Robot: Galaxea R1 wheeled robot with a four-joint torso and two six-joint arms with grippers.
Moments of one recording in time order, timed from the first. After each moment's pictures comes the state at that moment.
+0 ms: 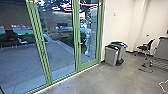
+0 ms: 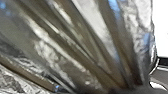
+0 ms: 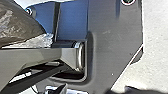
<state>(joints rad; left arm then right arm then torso) 1.45 3.03 -2.75 -0.65 0.19 0.64 -1.52 3.08 -2.78 0.02 -0.13 -0.06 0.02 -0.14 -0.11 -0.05</state>
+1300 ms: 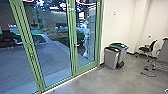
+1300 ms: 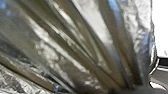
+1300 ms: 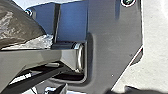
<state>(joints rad) 1.45 3.03 -2.75 -0.65 0.19 0.64 -1.52 3.08 -2.78 0.02 -0.12 -0.06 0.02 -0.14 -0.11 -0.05</state>
